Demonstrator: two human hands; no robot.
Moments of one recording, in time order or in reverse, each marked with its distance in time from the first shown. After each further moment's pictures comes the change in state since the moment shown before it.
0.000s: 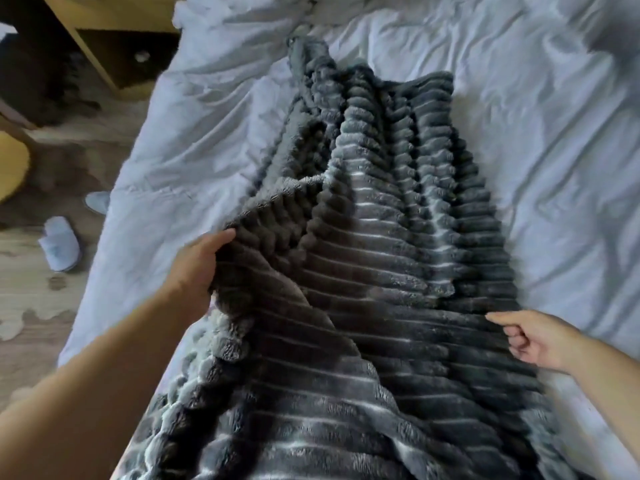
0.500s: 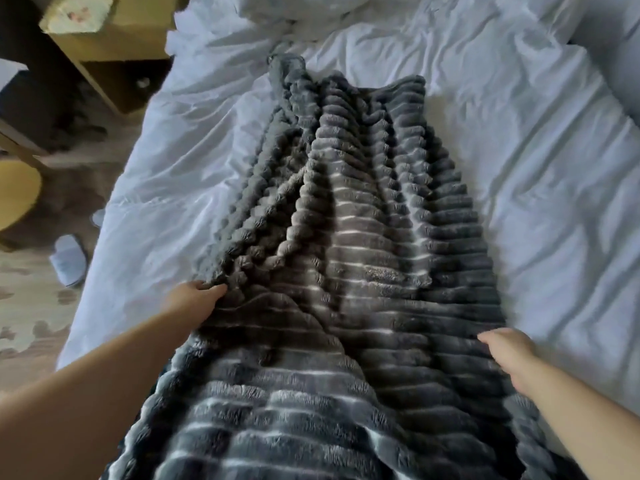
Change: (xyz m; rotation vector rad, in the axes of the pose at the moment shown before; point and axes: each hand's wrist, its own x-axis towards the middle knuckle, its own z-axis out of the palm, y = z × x) left_hand 0.004 -0.058 -0.010 0.856 0.192 0.021; right_hand 0.018 0.062 0.001 -0.169 0.211 -0.207
